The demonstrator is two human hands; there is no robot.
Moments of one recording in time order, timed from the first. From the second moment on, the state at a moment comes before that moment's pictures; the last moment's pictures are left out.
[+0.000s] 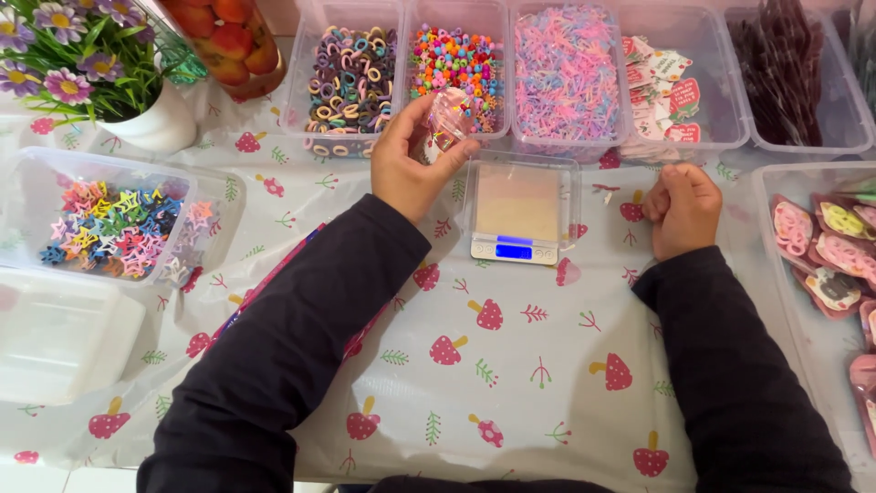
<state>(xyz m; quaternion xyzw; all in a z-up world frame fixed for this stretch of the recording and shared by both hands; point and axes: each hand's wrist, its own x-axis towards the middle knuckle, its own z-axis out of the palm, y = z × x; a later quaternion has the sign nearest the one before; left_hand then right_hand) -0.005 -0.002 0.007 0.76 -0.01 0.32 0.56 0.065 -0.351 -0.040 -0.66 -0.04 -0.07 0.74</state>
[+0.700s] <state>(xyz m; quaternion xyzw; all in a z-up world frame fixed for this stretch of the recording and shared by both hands) 0.016 0.003 -0.023 0.74 -0.05 0.43 0.52 0.085 -0.360 -0.071 -0.65 -0.07 -0.10 0.75</state>
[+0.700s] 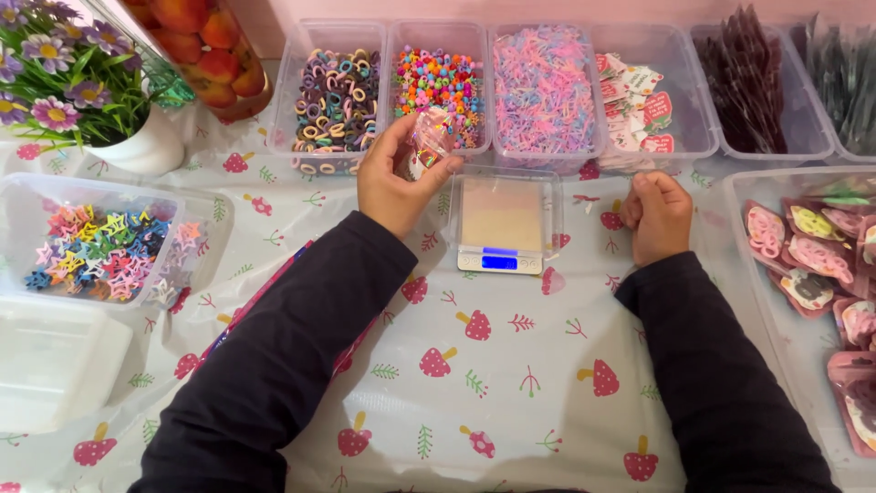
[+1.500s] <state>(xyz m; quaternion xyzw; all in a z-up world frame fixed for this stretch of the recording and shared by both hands) 0.015 0.001 -0.020 0.74 -0.05 0.43 0.52 0.089 -0.361 -0.075 -0.66 -0.07 -0.10 0.75</state>
